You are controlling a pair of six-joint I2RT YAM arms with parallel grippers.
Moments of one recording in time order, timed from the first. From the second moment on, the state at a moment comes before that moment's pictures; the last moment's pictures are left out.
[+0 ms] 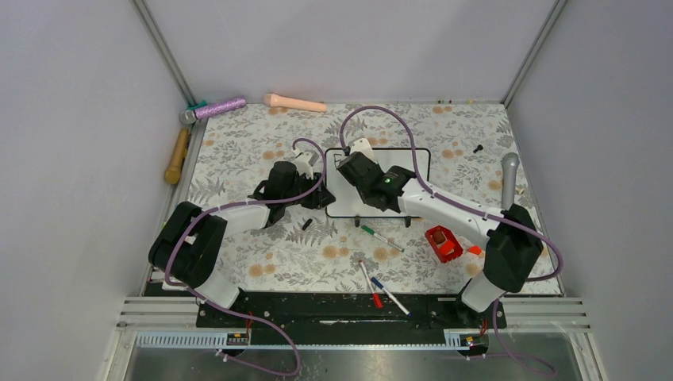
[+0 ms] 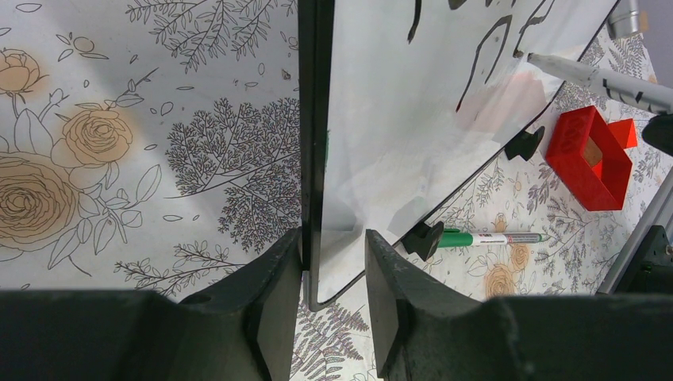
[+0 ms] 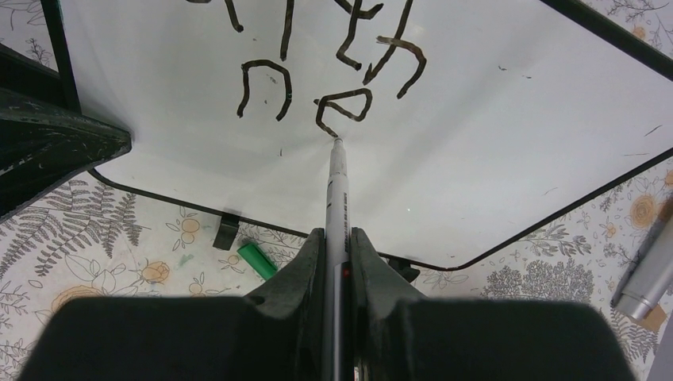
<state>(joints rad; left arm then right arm) -0.47 1.57 0.69 0.34 0.39 -0.39 0.88 1.62 1.32 -0.68 0.57 0.28</state>
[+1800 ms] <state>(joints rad) -0.47 1.57 0.69 0.34 0.39 -0.39 0.86 1.56 1.23 -0.54 0.64 0.25</state>
